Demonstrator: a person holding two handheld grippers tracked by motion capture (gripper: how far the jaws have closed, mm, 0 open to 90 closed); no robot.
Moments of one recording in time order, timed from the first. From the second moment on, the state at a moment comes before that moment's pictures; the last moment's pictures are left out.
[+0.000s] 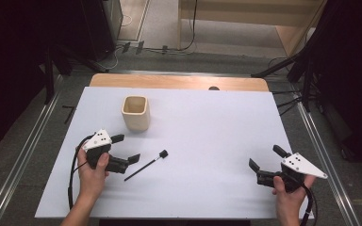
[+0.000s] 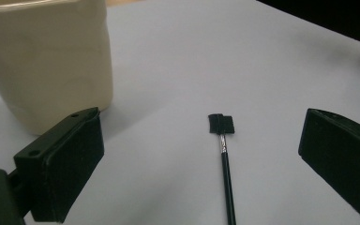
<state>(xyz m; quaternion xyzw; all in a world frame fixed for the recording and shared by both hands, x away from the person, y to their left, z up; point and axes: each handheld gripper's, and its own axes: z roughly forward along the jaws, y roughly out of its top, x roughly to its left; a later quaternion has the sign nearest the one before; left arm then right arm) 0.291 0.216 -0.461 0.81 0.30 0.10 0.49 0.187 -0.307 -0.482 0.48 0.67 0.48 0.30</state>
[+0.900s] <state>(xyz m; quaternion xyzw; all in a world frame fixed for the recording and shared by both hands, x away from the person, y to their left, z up) 0.301 0.184 -0.463 0.88 0.25 0.05 0.39 0.189 -0.307 -0.485 0.48 0.68 0.47 0.29</state>
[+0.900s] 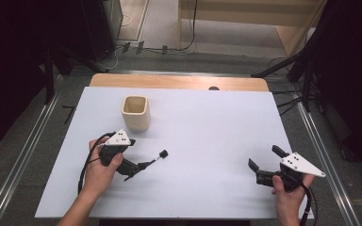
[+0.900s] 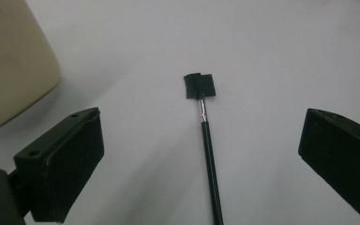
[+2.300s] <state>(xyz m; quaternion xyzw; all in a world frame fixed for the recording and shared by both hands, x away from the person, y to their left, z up) 0.303 0.150 -0.477 0.94 0.26 0.02 0.24 0.193 -0.305 -0.490 0.49 0.68 0.46 0.28</state>
